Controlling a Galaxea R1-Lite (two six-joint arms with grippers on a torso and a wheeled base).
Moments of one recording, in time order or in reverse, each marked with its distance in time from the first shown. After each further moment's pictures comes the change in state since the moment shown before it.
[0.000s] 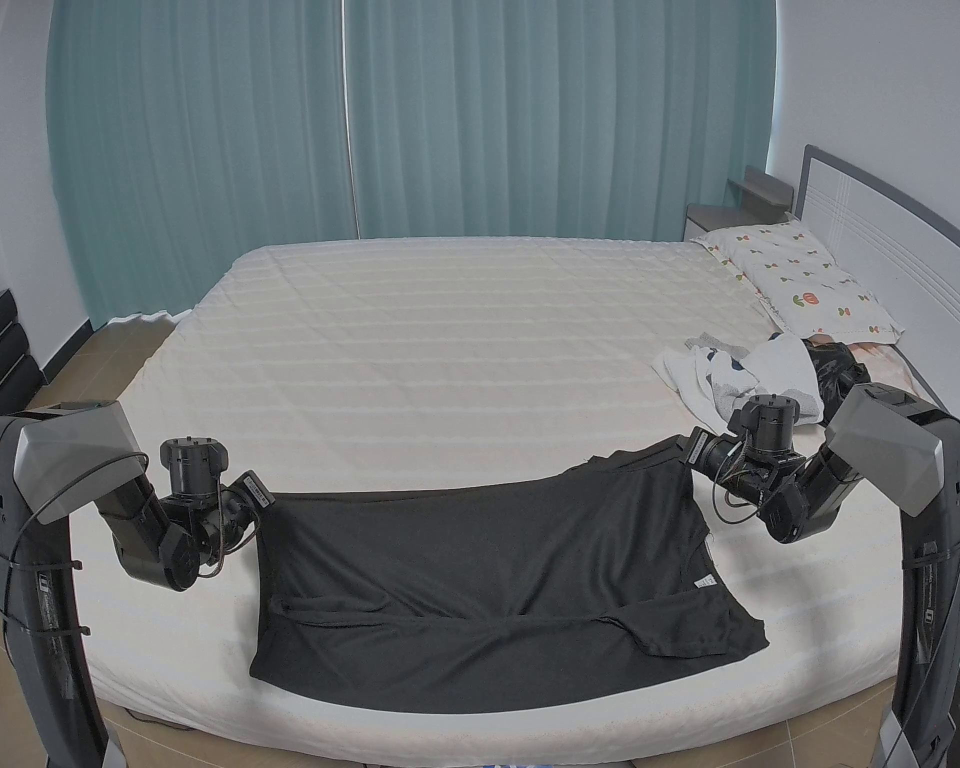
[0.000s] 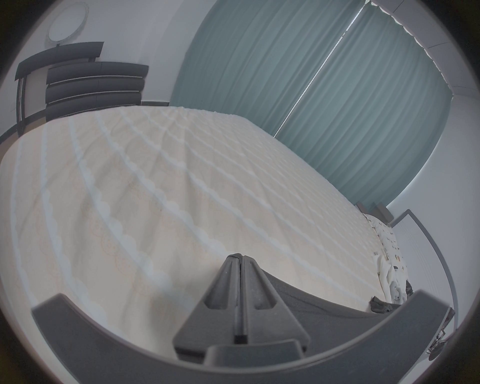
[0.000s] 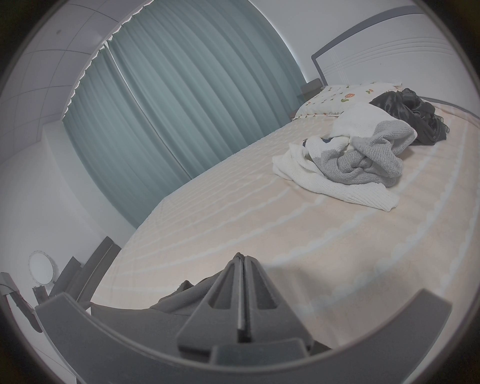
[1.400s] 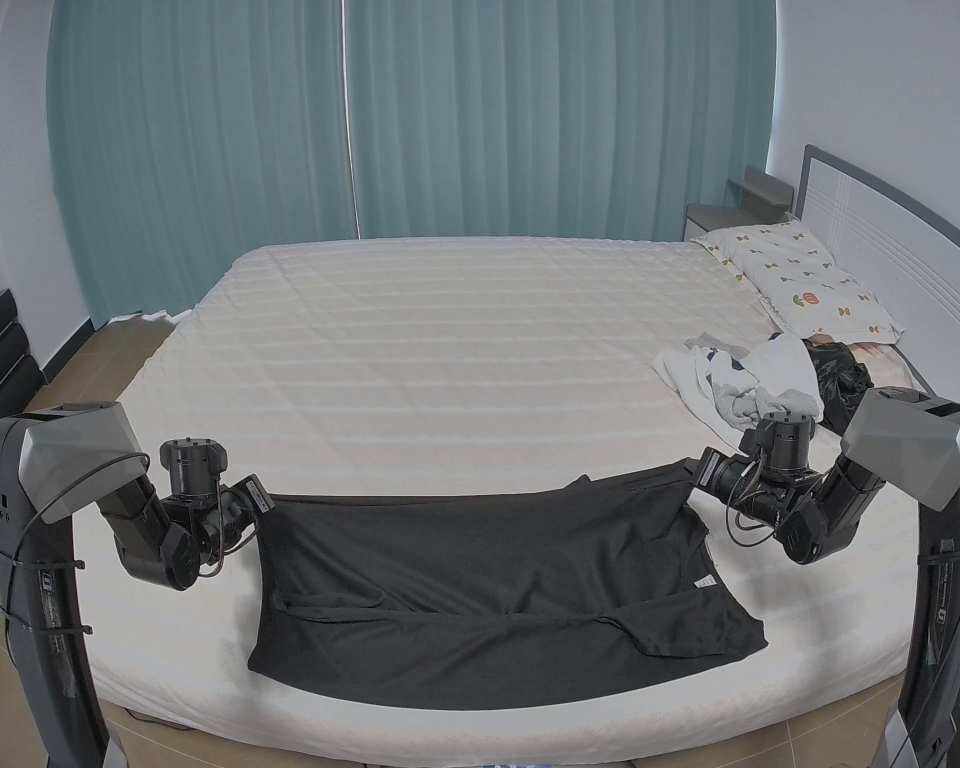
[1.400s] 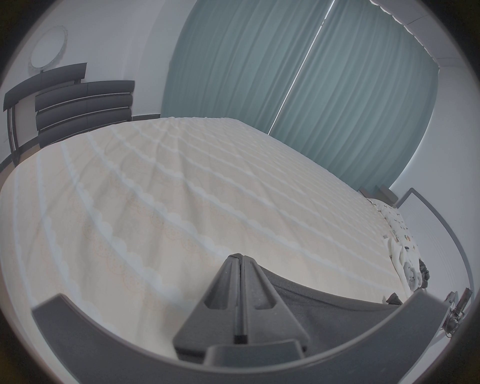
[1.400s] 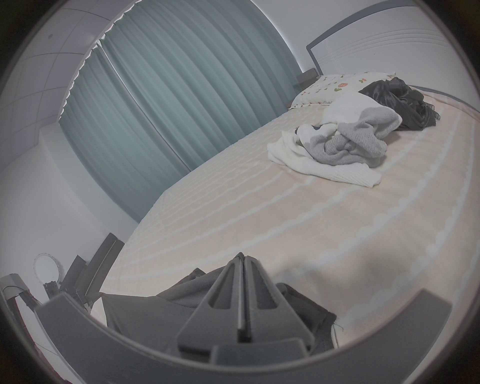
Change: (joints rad) left arm 0.010 0.018 -0.015 -0.002 0.005 0.136; right arm -0.004 -0.083 0.202 -0.062 0.029 0.024
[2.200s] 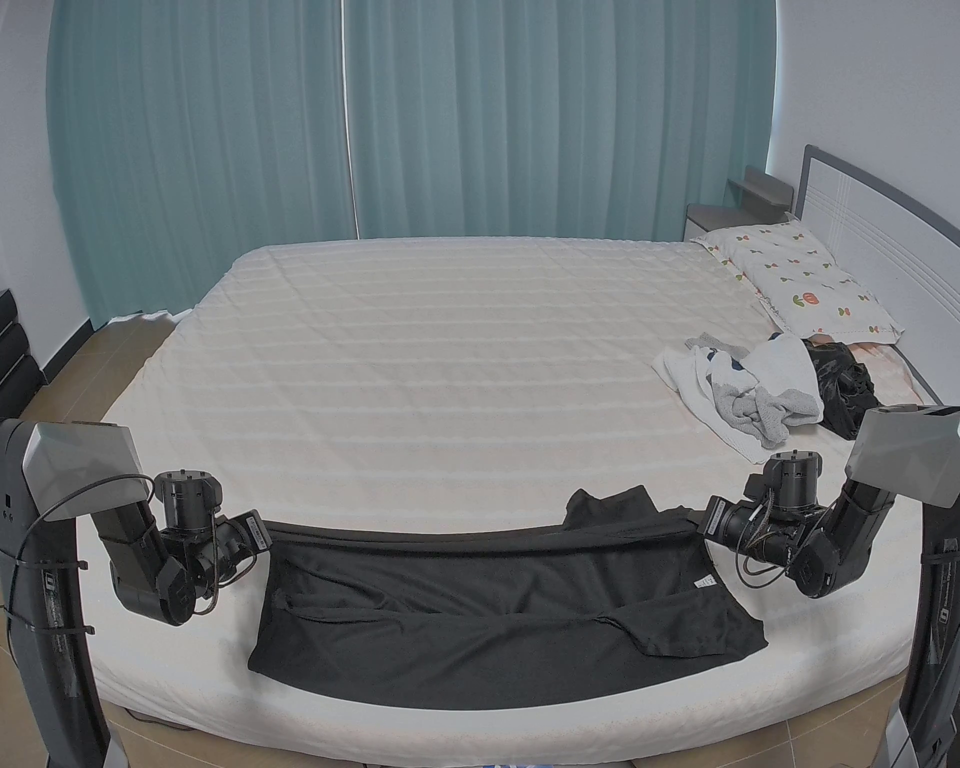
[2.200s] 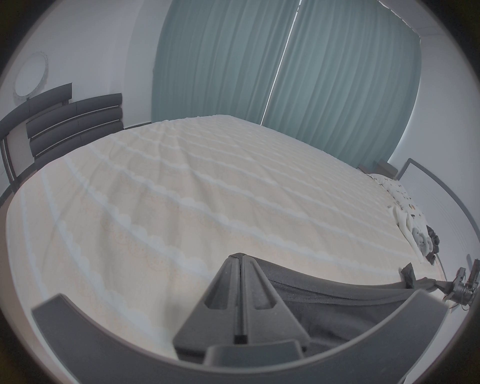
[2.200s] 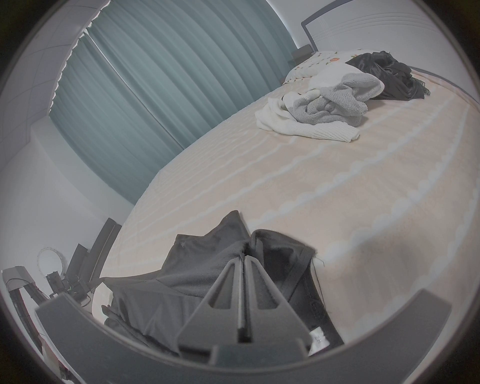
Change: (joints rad) left arm -0.001 0.014 0.179 -0.160 -0.002 0.143; right arm -0.004 -0.014 0.207 -0.043 0.060 -0.012
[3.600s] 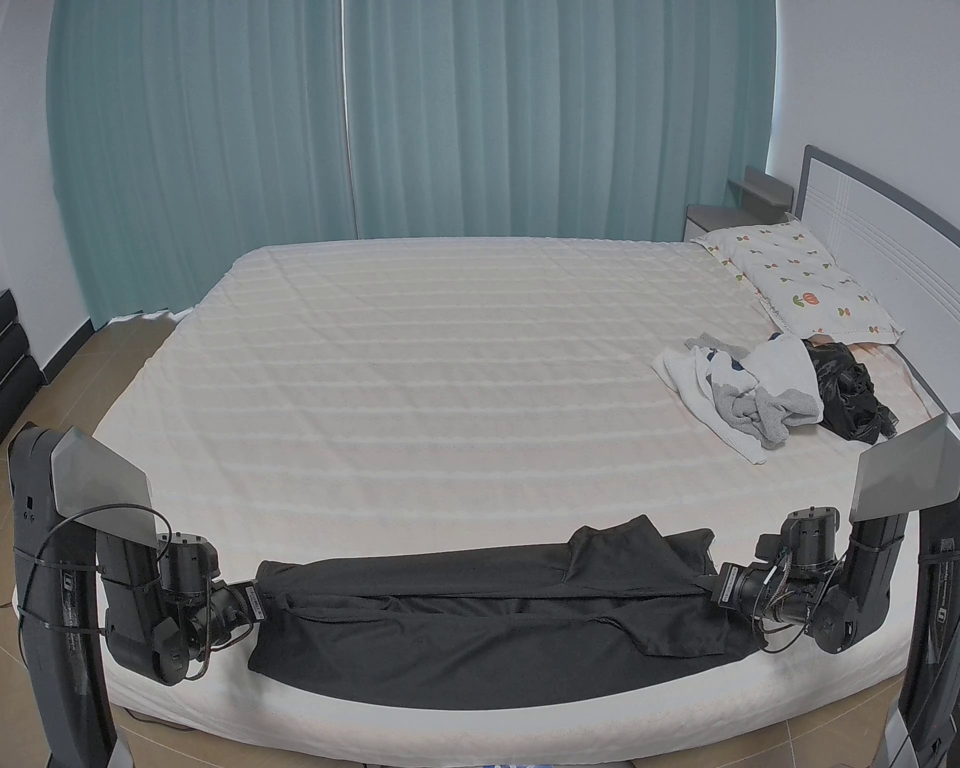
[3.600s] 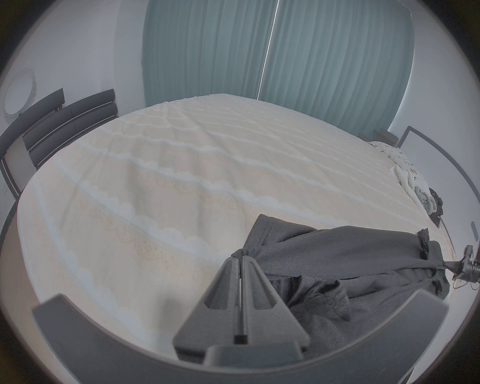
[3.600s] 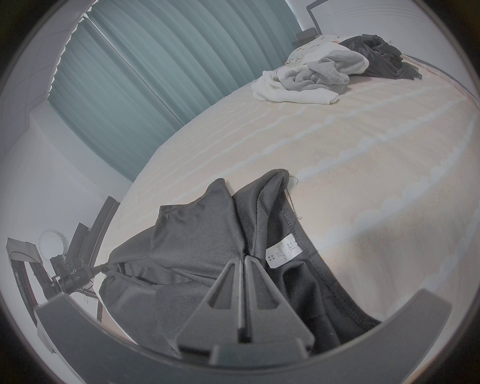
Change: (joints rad) left arm -0.006 0.084 0.306 -0.255 -0.013 0.087; right arm -0.006 0.017 0.338 -0.227 0.061 -0.072
